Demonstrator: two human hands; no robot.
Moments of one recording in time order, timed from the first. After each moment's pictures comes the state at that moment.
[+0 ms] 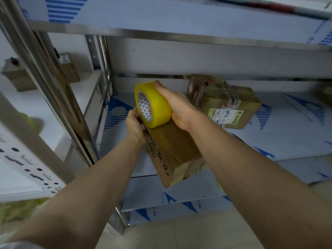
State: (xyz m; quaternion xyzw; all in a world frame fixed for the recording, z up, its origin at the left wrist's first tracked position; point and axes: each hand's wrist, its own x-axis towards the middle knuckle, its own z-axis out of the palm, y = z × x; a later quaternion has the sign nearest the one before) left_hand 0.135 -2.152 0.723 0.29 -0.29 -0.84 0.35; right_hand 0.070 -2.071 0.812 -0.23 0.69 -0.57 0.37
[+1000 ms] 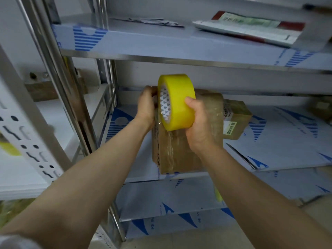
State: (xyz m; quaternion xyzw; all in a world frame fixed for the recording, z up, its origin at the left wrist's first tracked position) left_hand 0.132 -2.123 0.826 0.22 -0.48 -0.78 0.34; right_hand 0.100 -1.994 0.830 -0.31 0.53 -0.76 0.23
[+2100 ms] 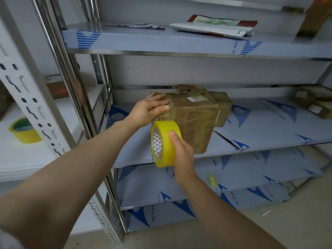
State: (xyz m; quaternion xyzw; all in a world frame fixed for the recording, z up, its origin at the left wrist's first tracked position) left_hand 0.180 -2.087 0.809 0.08 -0.89 -0.36 0.25; right_hand 0.179 -1.911 0.757 -0.21 0.56 -0.77 0.23
